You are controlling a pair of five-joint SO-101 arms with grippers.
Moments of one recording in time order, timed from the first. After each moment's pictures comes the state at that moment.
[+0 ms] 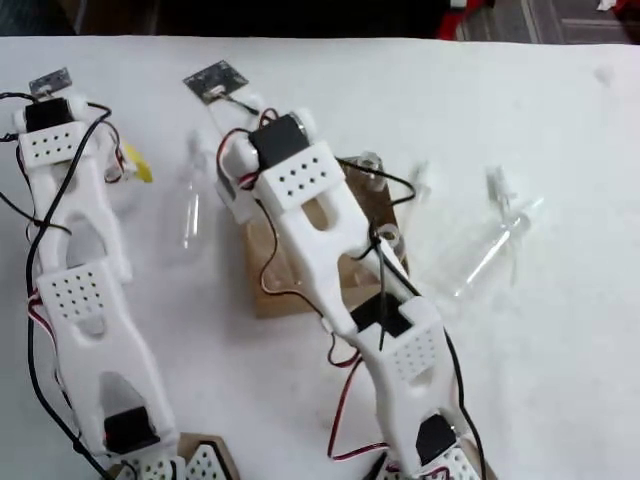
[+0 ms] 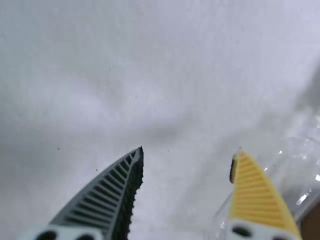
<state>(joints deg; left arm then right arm) -24.7 55.4 -61.0 97.3 15.2 -37.8 31.2 -49.6 97.4 4.1</state>
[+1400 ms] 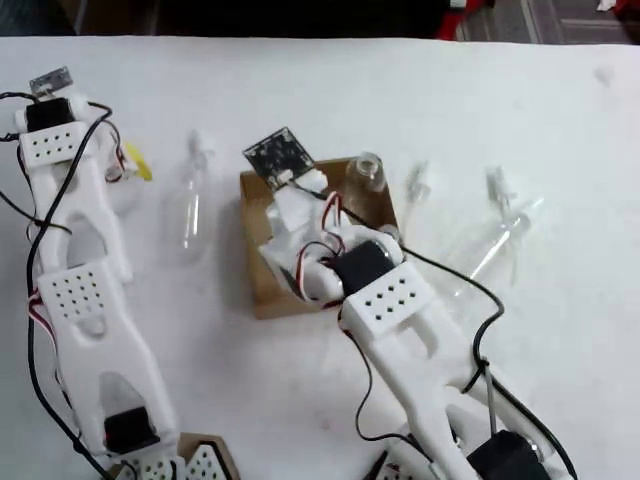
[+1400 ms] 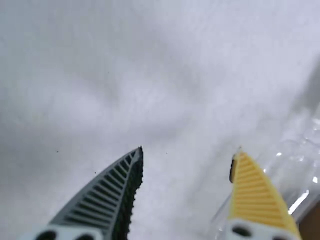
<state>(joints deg) -24.7 55.4 -61.0 96.6 15.2 -37.5 -25.5 33.0 52.3 4.1</state>
